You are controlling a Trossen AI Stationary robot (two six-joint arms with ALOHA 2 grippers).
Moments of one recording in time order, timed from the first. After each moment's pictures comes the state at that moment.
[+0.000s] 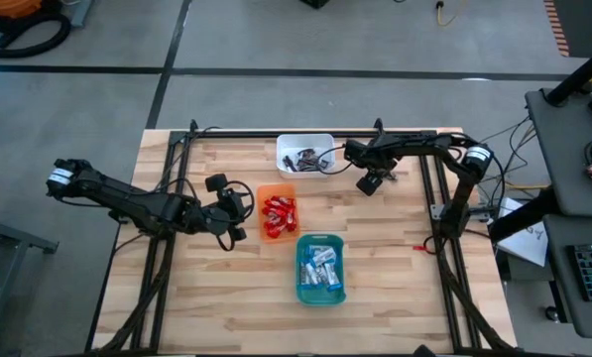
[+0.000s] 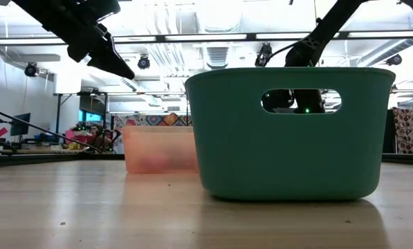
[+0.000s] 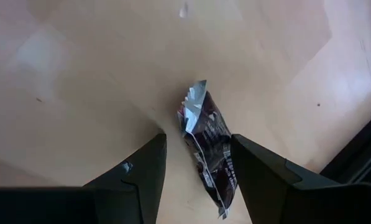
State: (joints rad) left arm -0.26 1.08 0.69 -0.38 -0.77 -0.10; right arm -0.61 1.82 1.03 -0.89 0.34 0.18
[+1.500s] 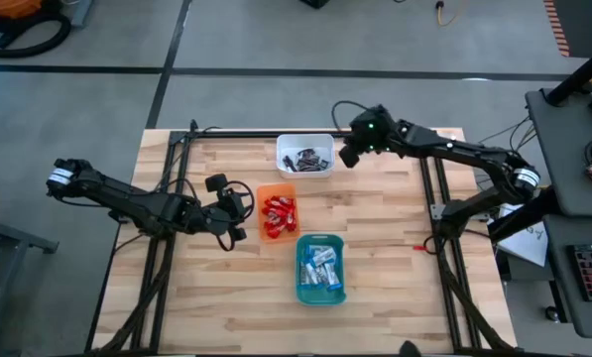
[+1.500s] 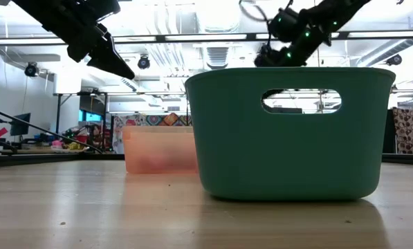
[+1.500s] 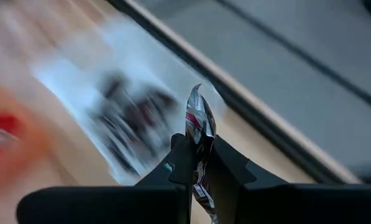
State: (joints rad) left arm -0.26 1.08 0.69 -0.38 -0.77 -0.10; right arm -0.61 1.42 1.03 -0.34 0.06 0.10
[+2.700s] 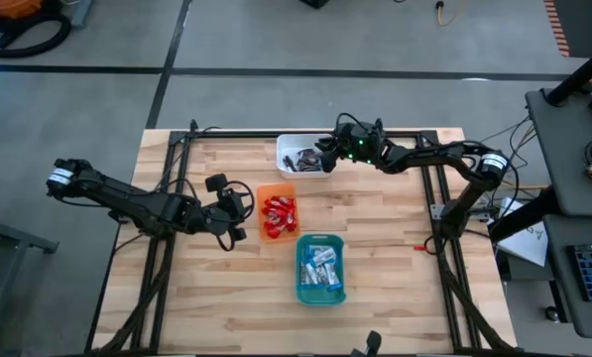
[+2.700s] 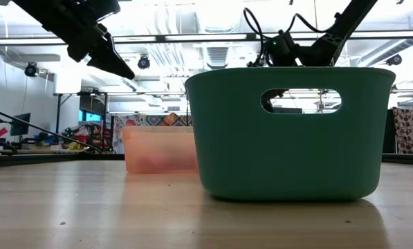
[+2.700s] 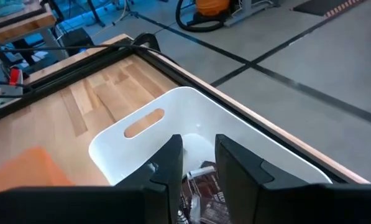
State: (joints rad) left arm -0.26 1.08 0.69 -0.38 -0.77 -0.10; right arm -0.57 1.67 0.83 0.53 -0.08 0.19
